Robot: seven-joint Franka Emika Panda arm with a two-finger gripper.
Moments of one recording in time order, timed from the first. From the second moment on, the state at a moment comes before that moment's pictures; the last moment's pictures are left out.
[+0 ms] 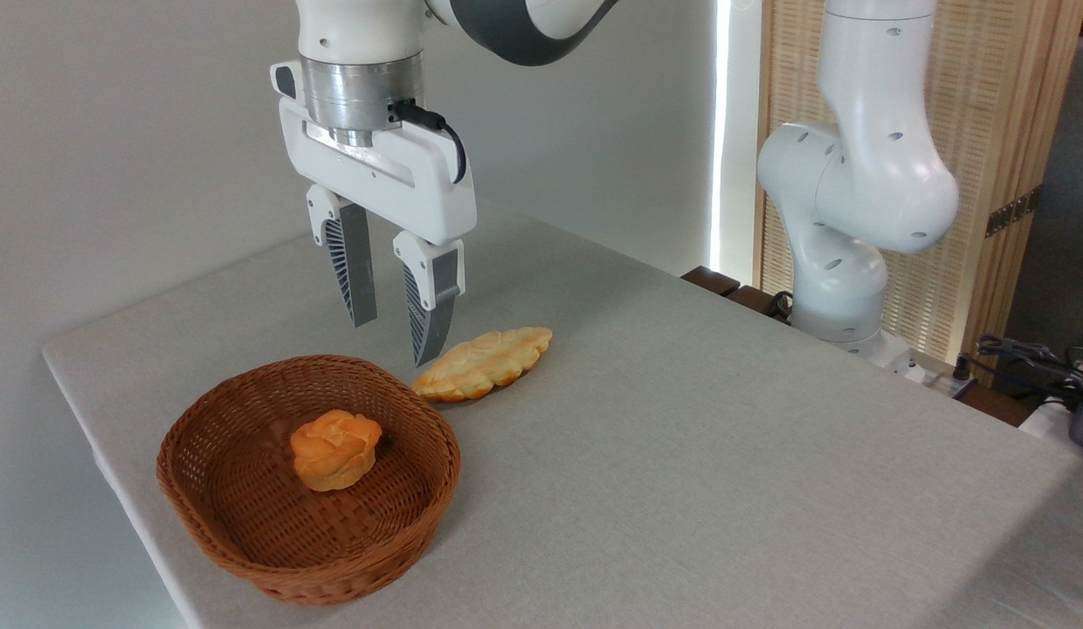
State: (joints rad) arm -0.17 -0.07 0.05 -1.83 -0.08 1.88 0.56
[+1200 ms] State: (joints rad) arm -0.28 -0.05 -0.04 -2.01 -0.08 1.92 0.56
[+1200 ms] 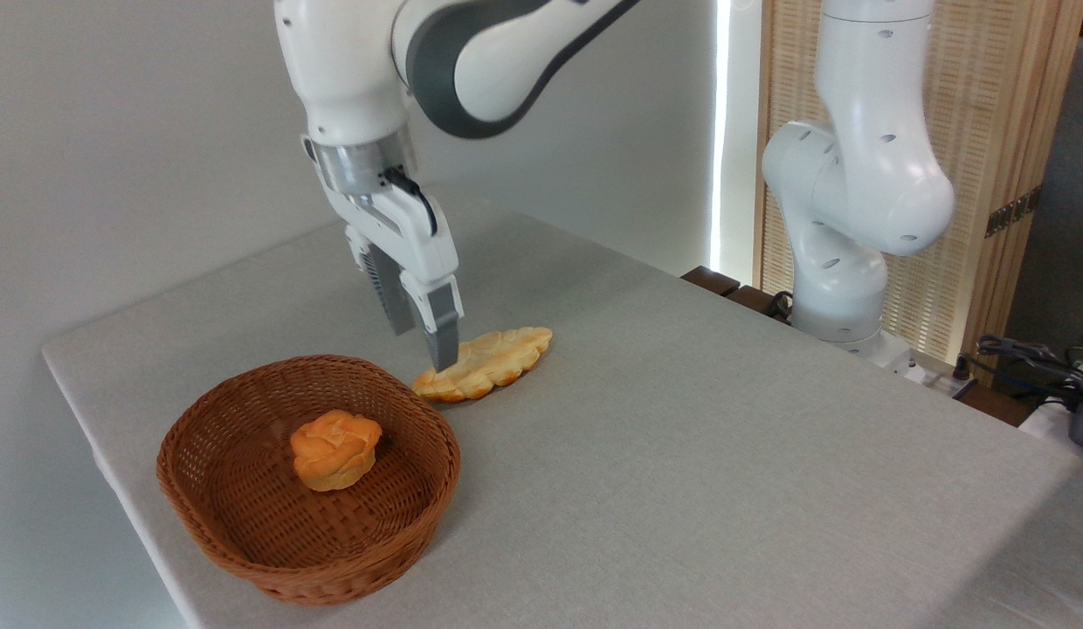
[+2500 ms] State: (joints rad) arm -0.35 -0.03 -0.04 -2.15 -0.08 1.95 0.61
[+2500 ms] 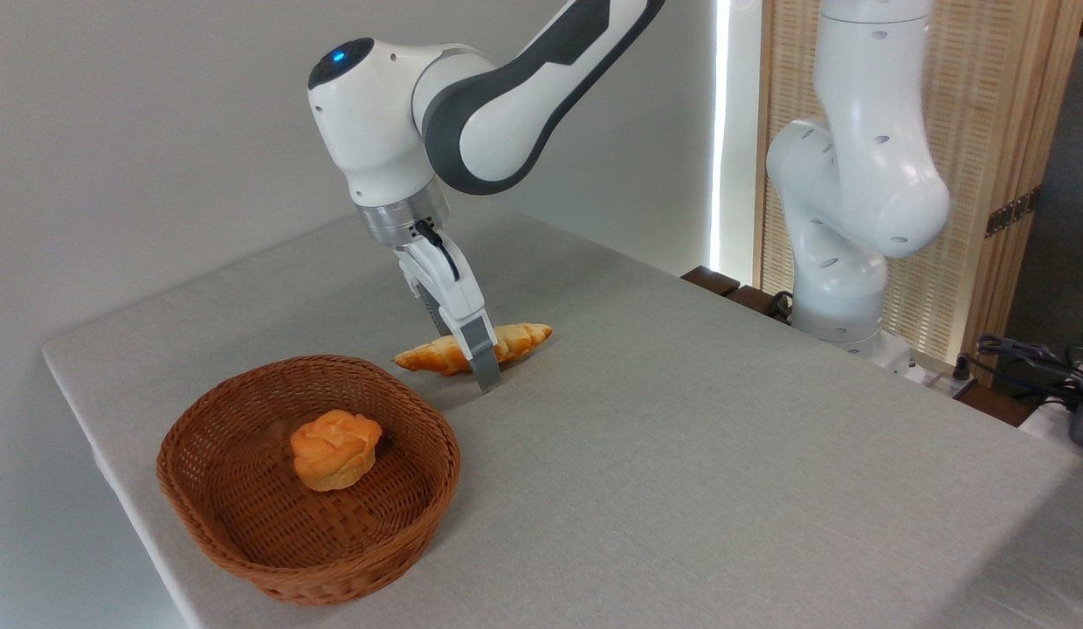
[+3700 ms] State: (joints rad) arm -0.36 -0.05 -0.06 -2.13 -0.08 1.95 0.61
